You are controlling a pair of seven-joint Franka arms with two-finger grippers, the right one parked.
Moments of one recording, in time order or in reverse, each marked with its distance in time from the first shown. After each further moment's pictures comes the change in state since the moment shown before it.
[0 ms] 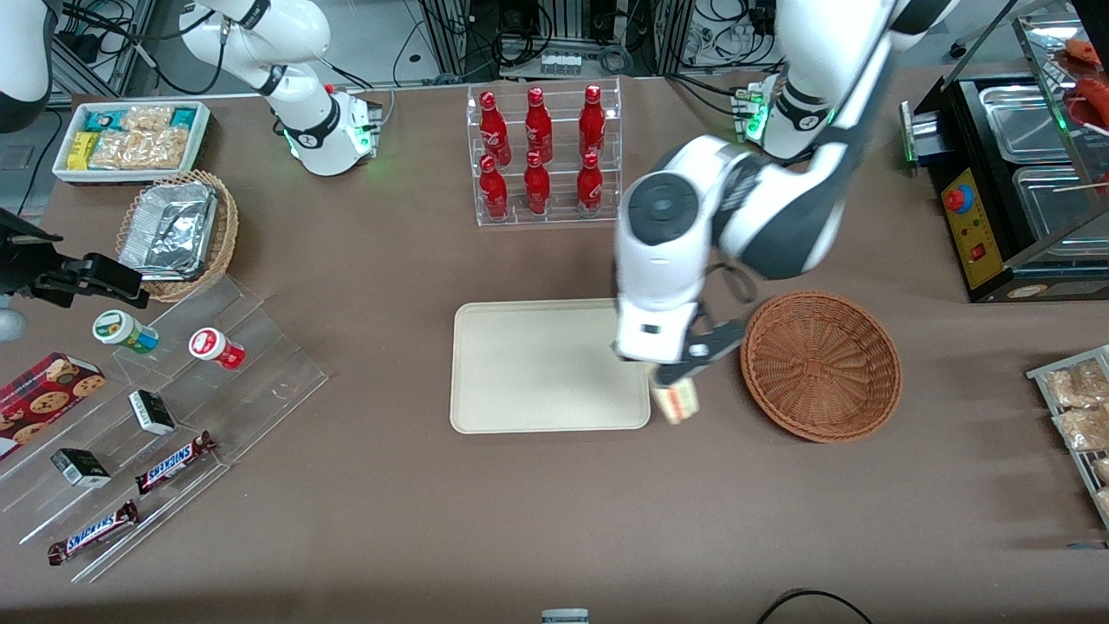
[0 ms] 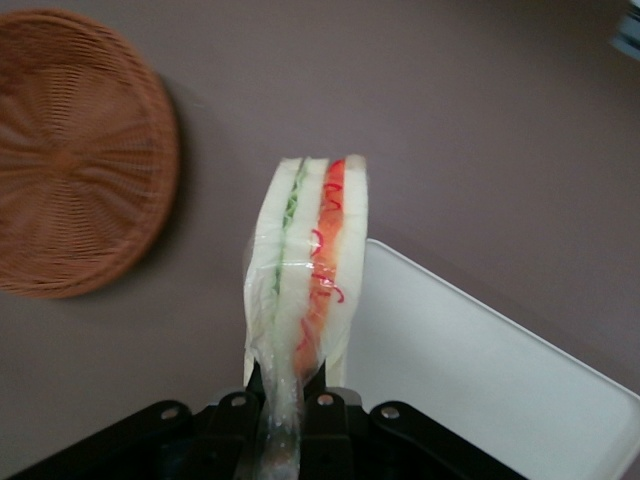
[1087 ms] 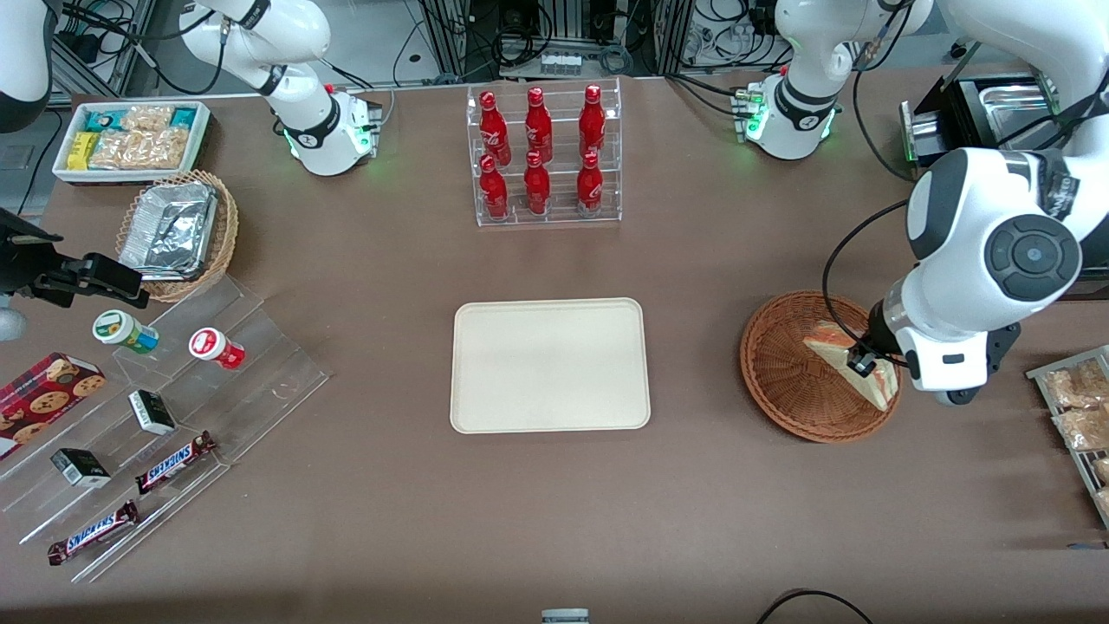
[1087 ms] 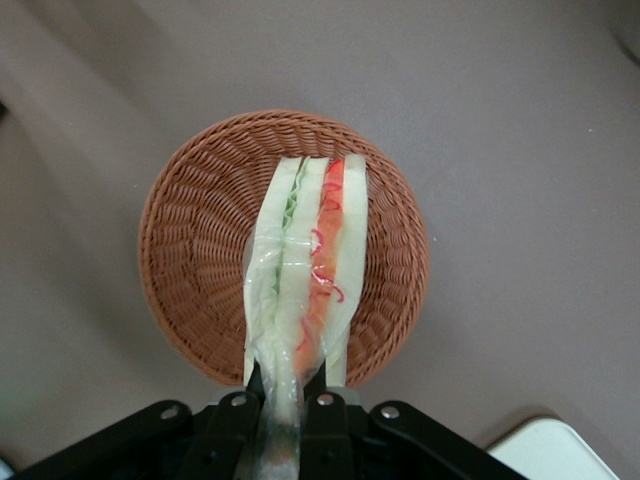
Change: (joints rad) arm 0.427 -0.238 0.002 -0.414 -0.104 0.148 0.169
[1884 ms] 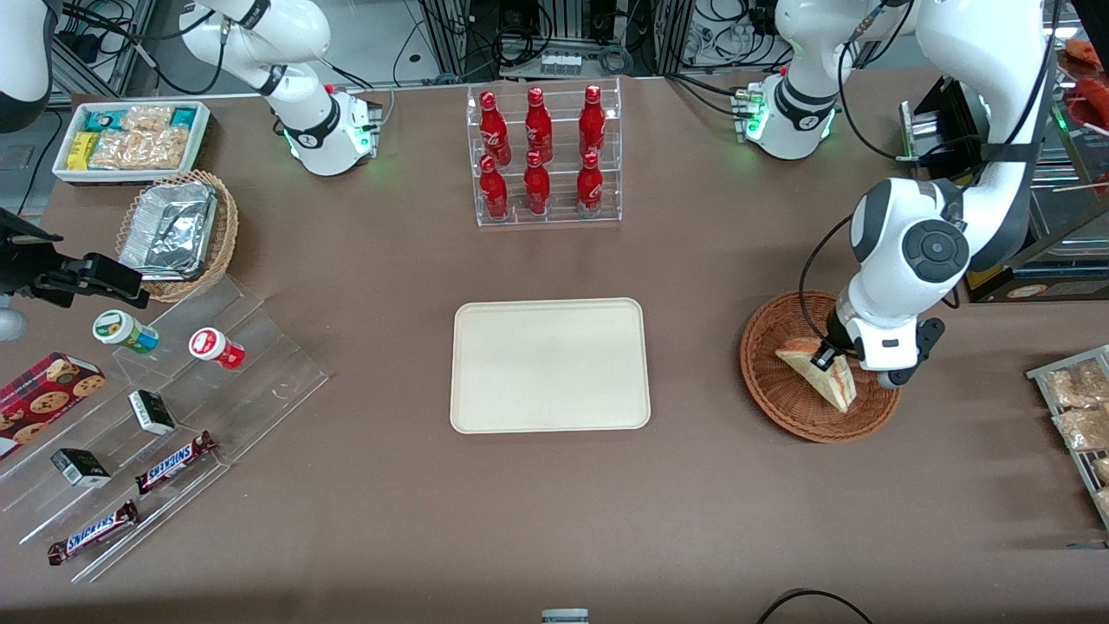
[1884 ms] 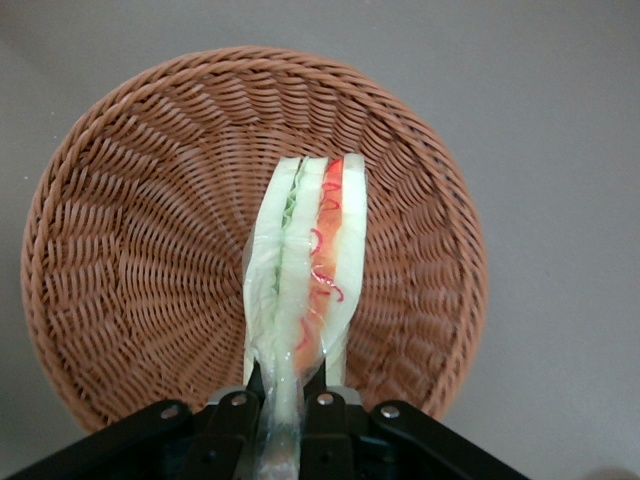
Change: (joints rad) arm 0.042 -0.036 0.007 -0.439 0.000 0.529 0.002
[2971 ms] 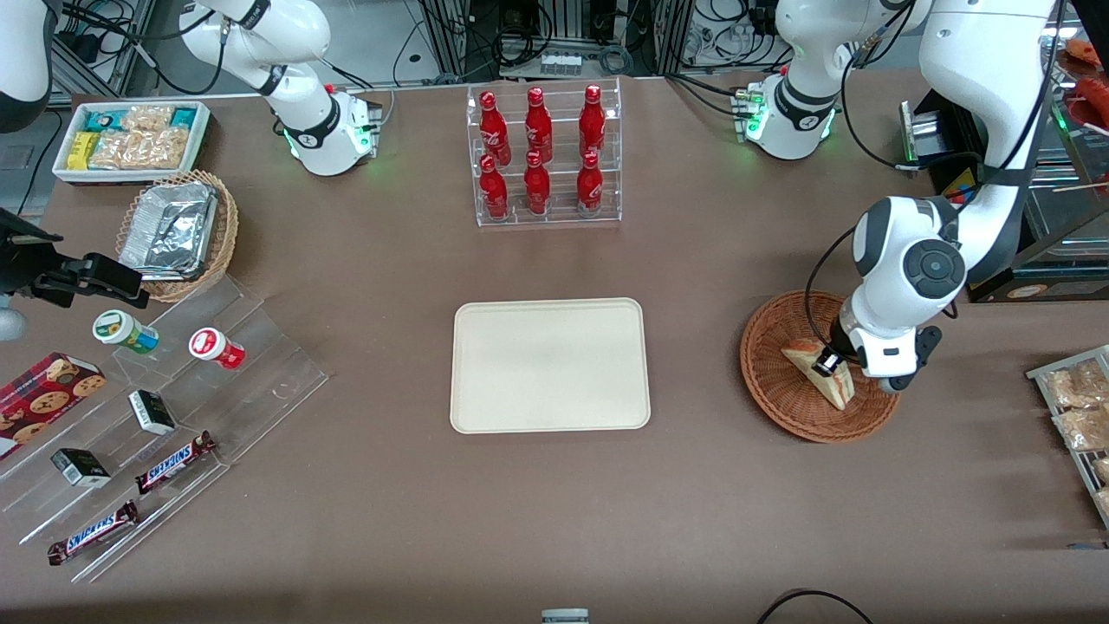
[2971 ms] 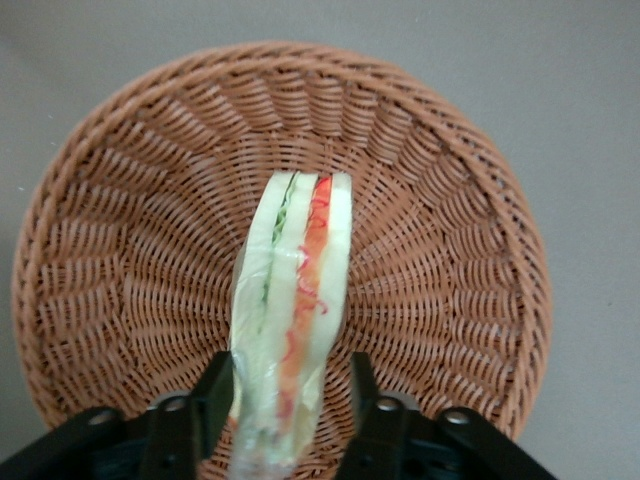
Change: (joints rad) arm 0.022 0.060 0.001 0.037 0.020 -0.024 0.011
